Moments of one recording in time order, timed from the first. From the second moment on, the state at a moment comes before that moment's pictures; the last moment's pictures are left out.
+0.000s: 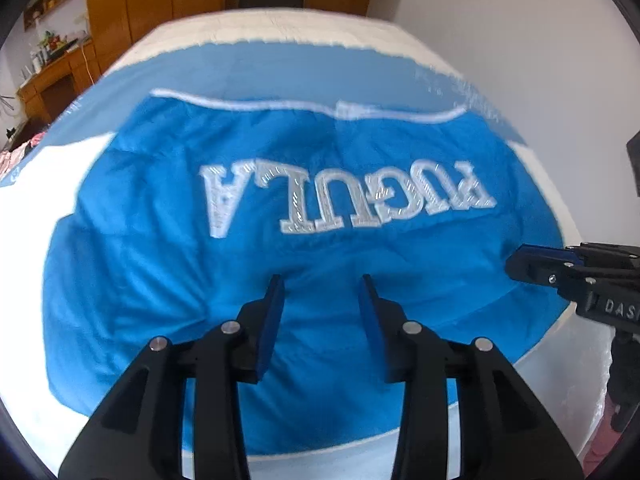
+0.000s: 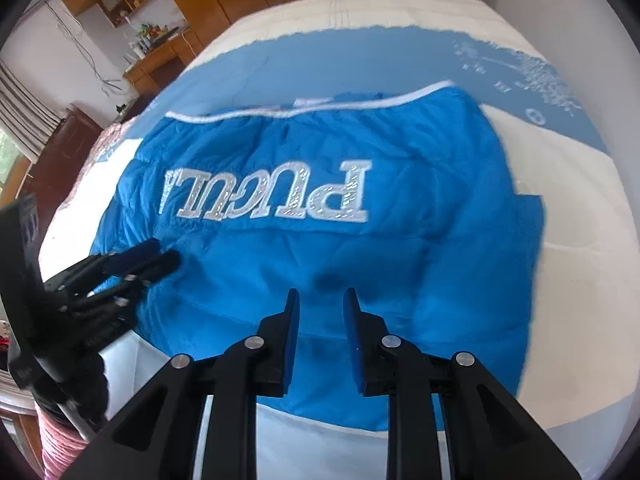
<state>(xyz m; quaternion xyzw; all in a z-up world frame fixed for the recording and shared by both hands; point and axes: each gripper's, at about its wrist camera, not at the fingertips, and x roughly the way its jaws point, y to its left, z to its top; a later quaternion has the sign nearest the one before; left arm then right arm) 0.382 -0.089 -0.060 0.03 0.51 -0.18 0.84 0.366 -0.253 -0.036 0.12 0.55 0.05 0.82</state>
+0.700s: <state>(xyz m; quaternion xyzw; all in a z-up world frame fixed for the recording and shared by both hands) 0.362 -0.065 -0.039 0.01 0.48 -0.16 0.86 0.337 -0.281 -0.039 0.17 0.51 0.03 0.84</state>
